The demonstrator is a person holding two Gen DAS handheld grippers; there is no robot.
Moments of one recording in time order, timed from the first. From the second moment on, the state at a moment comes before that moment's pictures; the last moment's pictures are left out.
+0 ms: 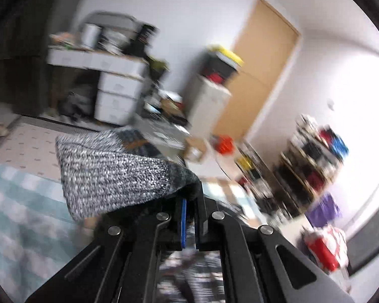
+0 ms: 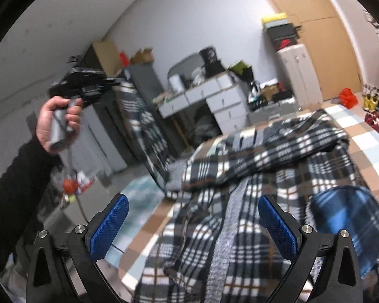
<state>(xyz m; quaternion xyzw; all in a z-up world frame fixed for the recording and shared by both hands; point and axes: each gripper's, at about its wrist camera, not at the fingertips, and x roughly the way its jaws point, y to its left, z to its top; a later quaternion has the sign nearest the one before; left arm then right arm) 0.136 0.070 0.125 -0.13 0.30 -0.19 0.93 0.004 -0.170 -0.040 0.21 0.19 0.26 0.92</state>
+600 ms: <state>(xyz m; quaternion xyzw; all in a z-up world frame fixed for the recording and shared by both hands) 0.244 -0.208 -0.105 0.04 0.52 -0.24 0.82 -0.063 -0.265 -0.005 0.24 0.03 0.15 0.96</state>
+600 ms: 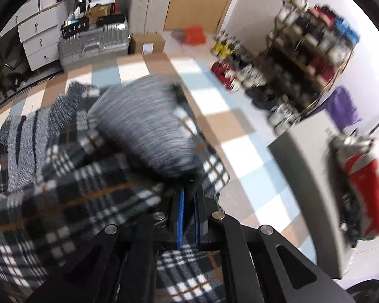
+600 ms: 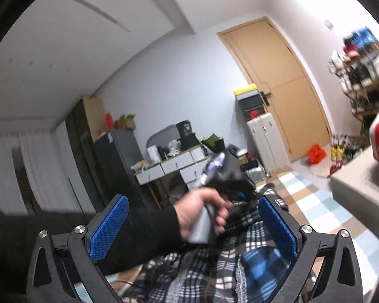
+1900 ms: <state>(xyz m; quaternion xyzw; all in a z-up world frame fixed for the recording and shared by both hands) 0.206 0.043 -0.114 0.02 0.45 -0.04 0.89 0.313 -0.194 -0.123 -0.04 0.55 0.07 0.83</state>
